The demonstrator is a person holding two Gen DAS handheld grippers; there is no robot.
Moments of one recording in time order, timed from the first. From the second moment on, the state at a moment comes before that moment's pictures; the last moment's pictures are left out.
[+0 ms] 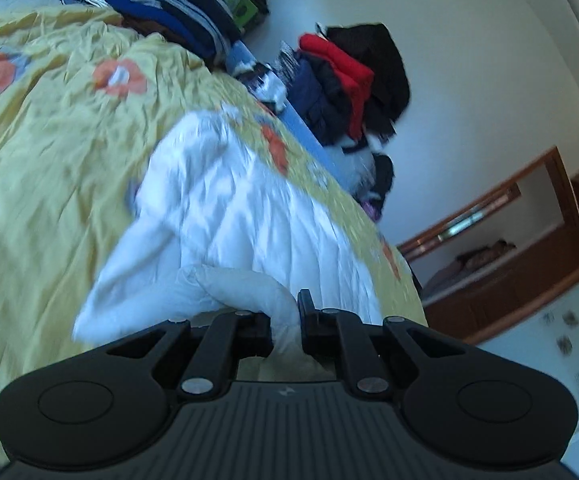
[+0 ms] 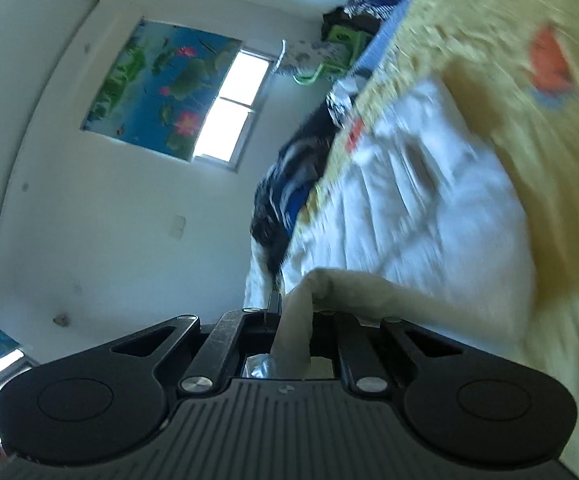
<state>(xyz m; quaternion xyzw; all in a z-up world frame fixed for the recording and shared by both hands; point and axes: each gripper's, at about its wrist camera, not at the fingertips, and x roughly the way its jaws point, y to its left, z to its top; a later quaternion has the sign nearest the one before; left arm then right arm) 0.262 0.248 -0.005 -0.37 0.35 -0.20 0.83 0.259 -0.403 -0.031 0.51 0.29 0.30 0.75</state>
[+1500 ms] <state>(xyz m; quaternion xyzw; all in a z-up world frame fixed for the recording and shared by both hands) 0.466 0.103 0.001 0.01 0.27 -0.01 0.96 0.532 -0.306 -0.038 0.27 0.30 0.16 0.90</state>
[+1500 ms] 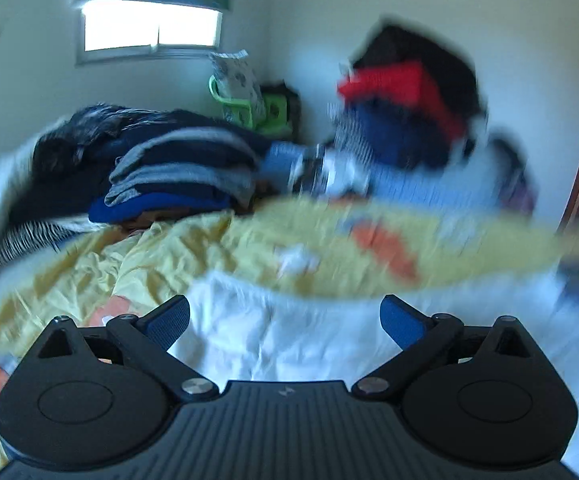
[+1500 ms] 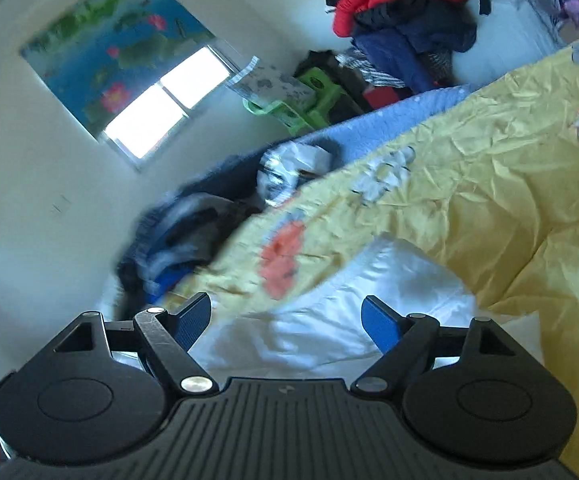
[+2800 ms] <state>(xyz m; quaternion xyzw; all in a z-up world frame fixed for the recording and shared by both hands) 0.285 0.171 -0.085 -0.37 0.32 0.13 0.86 0.291 -0.380 -0.109 0.48 0.32 0.09 0.81</state>
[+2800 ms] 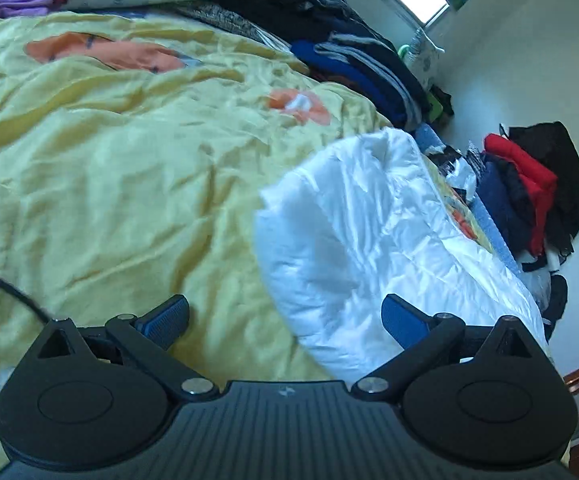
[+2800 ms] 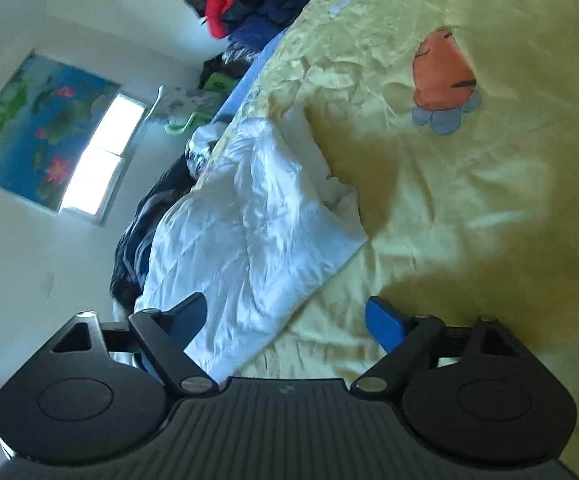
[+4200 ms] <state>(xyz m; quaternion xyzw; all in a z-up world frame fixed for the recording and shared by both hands) 0.180 0.162 -0.086 -0.35 0.38 0.03 0.86 0.164 -0.372 -0.118 0.50 0.29 0.10 0.81</state>
